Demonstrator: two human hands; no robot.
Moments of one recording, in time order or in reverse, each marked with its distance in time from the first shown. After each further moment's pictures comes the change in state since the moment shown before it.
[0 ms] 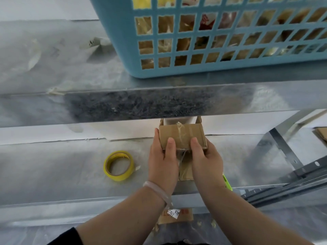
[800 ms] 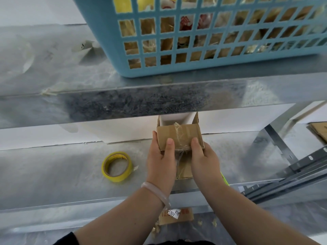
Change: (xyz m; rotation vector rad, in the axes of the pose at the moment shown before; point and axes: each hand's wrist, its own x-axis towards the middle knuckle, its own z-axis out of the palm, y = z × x) left_hand -0.005 0.001 0.002 -0.015 -0.031 -0.021; right_hand 0.000 0.000 -0.009 -0.074 -0.045 0.081
